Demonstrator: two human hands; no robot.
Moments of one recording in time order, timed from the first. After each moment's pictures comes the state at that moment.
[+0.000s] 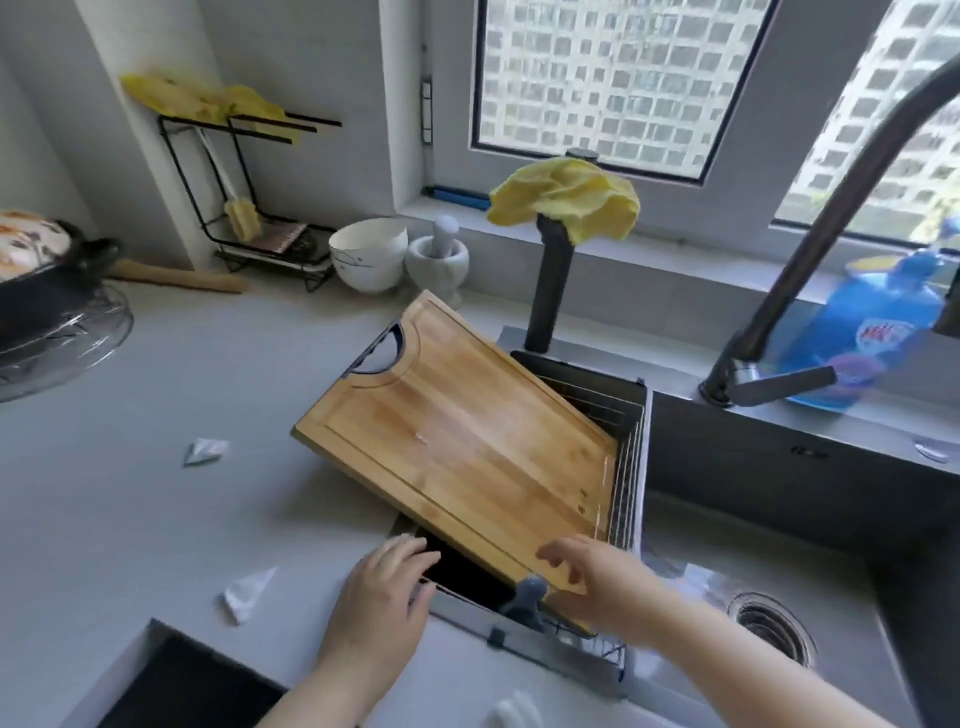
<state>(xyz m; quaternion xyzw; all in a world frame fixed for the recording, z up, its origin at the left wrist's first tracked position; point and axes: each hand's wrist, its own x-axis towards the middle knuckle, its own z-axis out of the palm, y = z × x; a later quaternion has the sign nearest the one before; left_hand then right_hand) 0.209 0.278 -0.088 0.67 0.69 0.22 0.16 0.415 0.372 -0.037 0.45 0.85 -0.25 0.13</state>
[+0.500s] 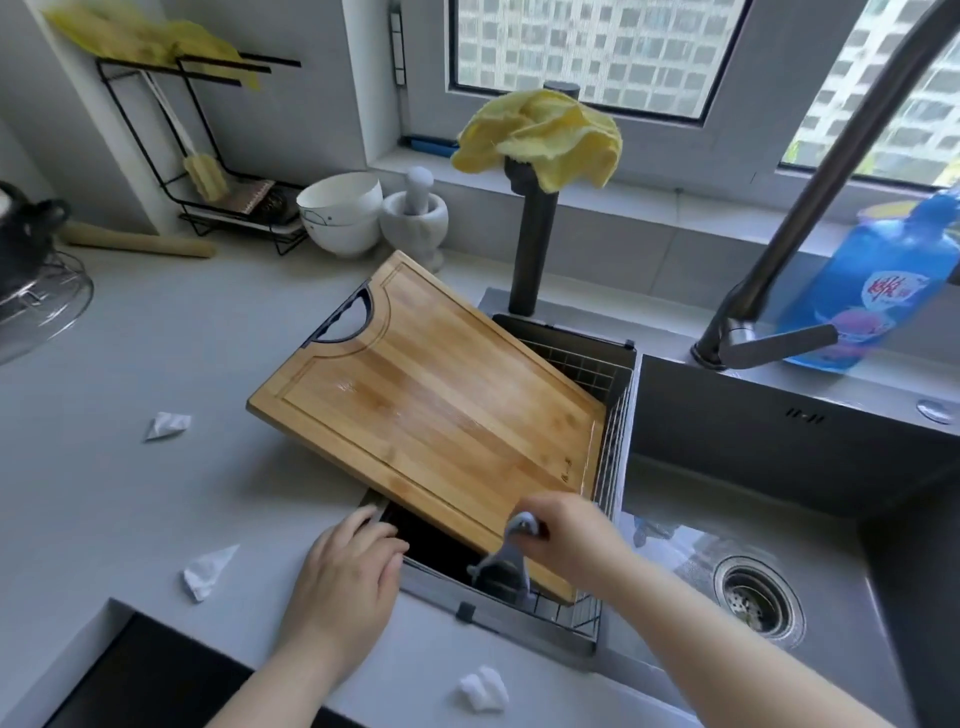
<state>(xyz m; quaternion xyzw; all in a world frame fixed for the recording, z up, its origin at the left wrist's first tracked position) 0.214 0.285 -0.109 0.67 0.71 0.21 -0.03 0.413 0.389 -0.054 0.44 0.86 -0.28 -0.01</state>
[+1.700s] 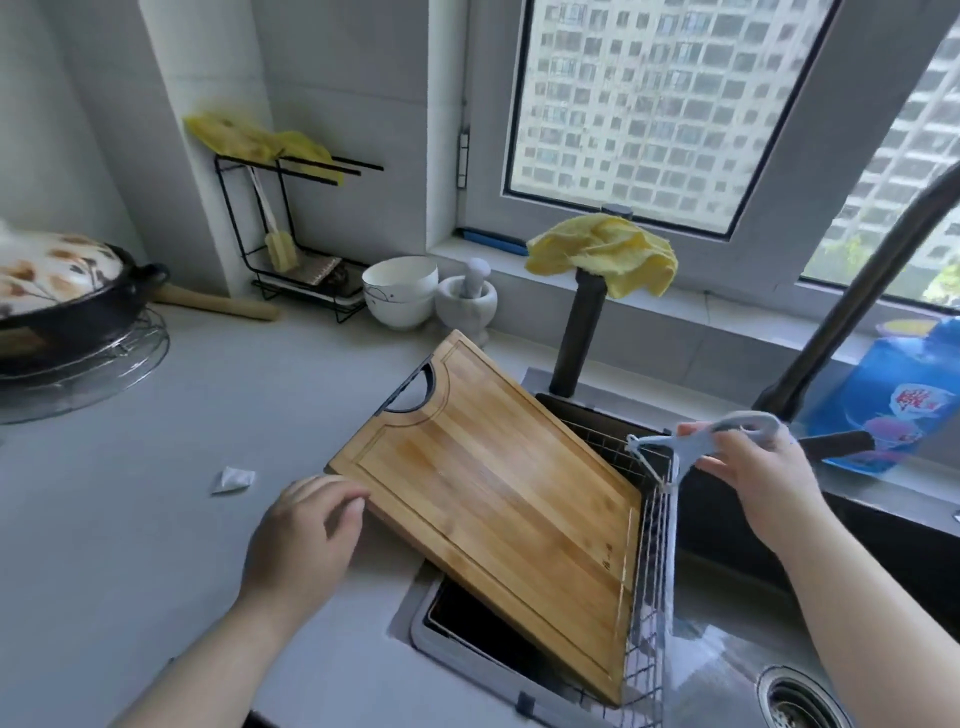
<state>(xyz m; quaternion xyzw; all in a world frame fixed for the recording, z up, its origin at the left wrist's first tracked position) 0.138 0.303 -0.023 0.54 0.74 0.40 0.02 0.446 0.453 0.049 0.54 0.52 -0.47 -0.46</state>
